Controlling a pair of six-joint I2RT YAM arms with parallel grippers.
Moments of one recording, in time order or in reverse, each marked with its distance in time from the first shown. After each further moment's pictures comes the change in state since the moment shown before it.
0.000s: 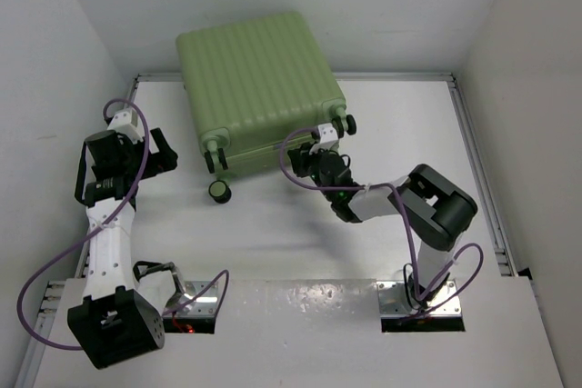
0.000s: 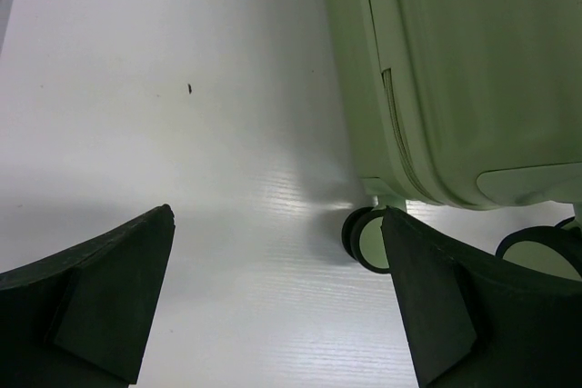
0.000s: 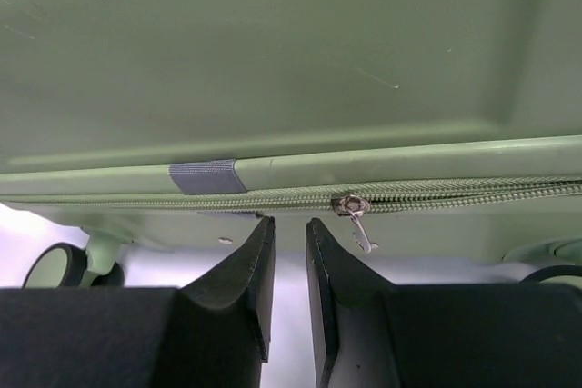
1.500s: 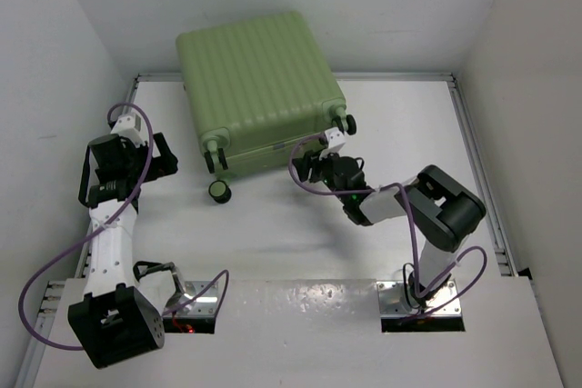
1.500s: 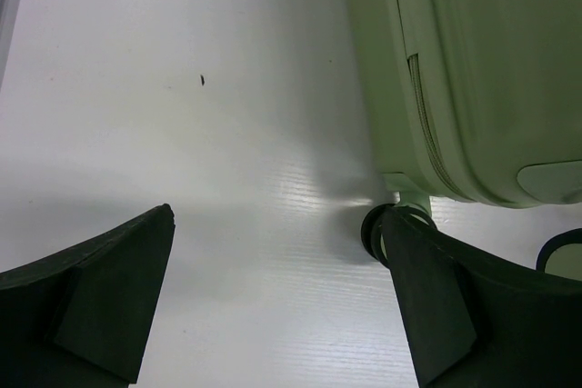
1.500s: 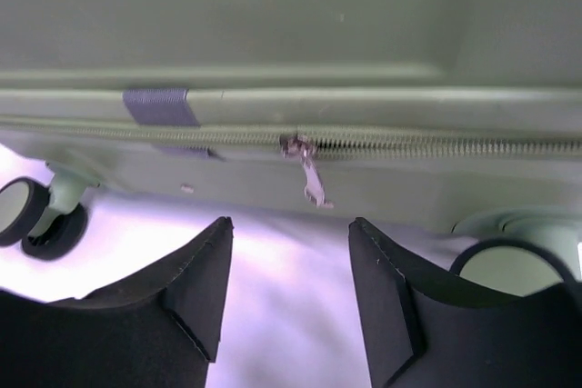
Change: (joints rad) left arm 0.000 0.002 -0.051 0.040 -0.024 0.034; right arm -0.076 -0.035 -0.111 0.043 -0.158 -0.092
